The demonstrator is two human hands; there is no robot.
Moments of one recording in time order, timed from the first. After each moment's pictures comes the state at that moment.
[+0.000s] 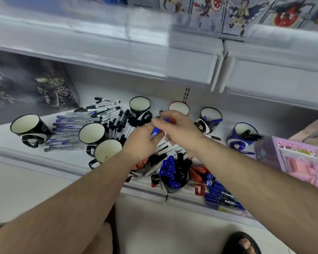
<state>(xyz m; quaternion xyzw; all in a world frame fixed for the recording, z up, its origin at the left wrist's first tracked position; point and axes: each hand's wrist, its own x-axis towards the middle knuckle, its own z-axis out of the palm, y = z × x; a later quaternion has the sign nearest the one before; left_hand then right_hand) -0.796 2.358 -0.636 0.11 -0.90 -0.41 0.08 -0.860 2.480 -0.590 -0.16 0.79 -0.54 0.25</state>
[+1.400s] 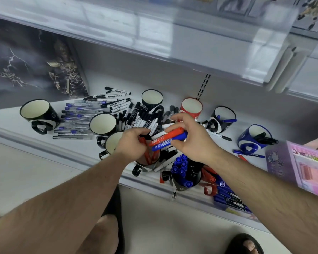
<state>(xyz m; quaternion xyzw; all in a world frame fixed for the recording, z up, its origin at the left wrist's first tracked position) -0.768 2.297 -0.694 0.27 -0.85 -0.46 0.02 -0.848 2.483 -0.619 -0.32 0.82 -0.43 0.21</state>
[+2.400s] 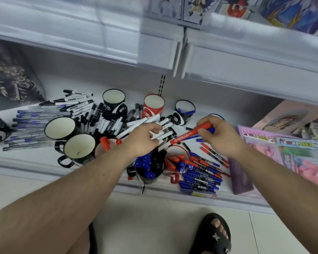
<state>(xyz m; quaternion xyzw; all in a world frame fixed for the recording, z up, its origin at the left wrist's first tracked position) -0.817 2.408 -0.651 0.10 -0.87 -0.49 -0.06 -0.882 2.638 -0.589 -0.15 0.91 -0.36 0.13</state>
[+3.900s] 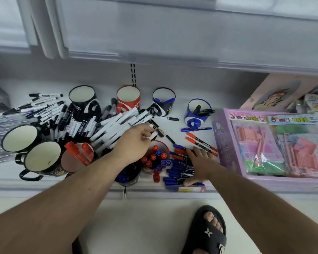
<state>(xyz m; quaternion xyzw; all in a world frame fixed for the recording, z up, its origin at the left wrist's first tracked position) -0.848 2.476 -0.684 0.11 -0.88 -0.45 -0.04 -0.901 2.736 -0.780 -0.22 0.92 0.07 0.31</state>
